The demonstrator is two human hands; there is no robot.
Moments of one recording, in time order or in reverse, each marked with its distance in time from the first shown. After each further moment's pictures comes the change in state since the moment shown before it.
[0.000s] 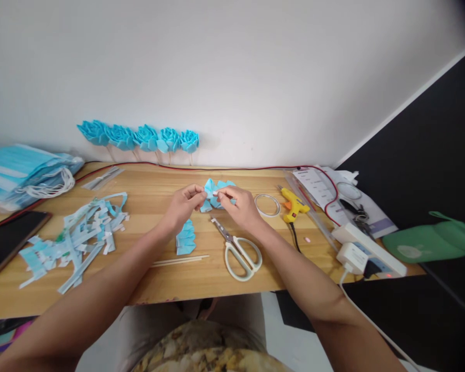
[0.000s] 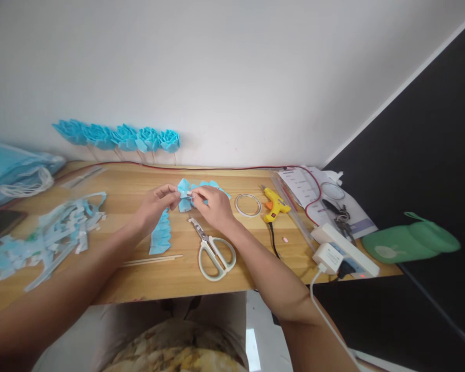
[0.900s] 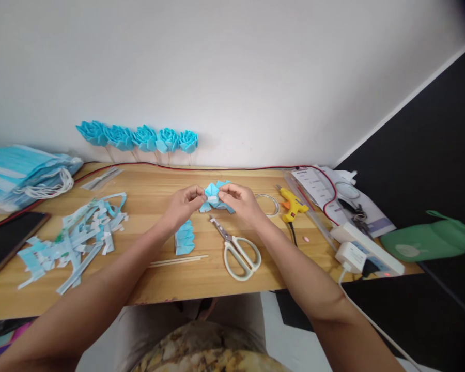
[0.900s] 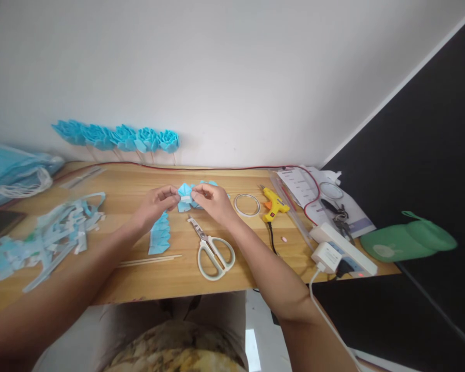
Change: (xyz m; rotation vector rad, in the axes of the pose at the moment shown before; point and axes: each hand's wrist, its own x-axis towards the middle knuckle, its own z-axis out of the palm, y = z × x) left_hand 0.002 0.002 -0.004 0.098 -0.083 0.004; right_hand 0.004 0.007 -0.003 0.522 -0.077 0.278
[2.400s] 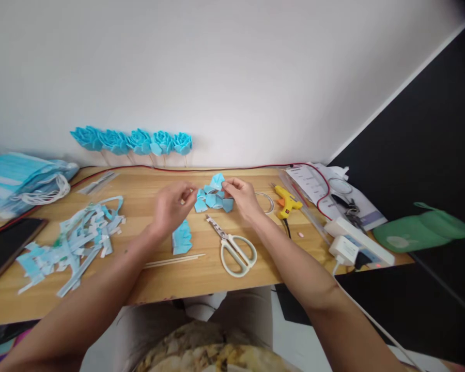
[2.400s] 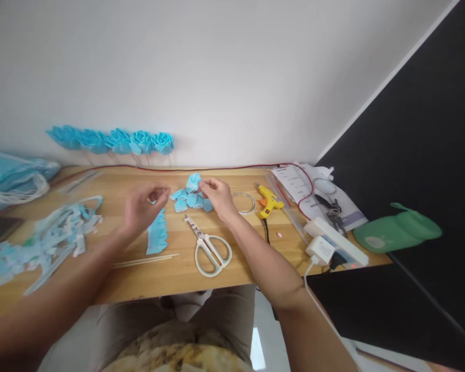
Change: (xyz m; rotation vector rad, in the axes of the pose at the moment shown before) left_hand -0.005 0.009 -0.012 0.744 0.333 0.607; right_hand 0.012 0.007 -0.008 0.188 0.292 0.133
